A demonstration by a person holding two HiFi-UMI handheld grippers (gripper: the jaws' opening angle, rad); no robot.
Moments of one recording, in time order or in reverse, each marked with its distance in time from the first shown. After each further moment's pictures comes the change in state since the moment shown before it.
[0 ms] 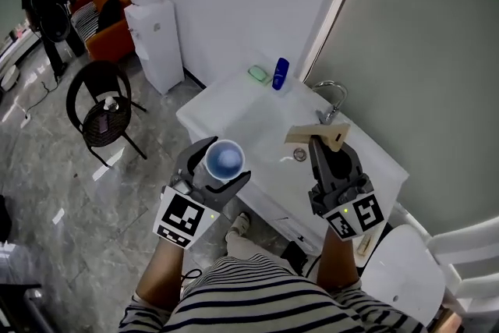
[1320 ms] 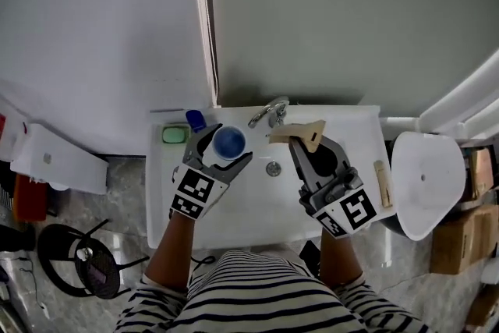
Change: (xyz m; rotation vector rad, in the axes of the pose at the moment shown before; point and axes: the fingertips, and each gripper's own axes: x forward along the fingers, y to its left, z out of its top) left arm 0.347 0.066 -0.007 0.110 -0.001 -0.753; right arm 0.079 -0.196 -0.048 -0.070 0.117 -0.663
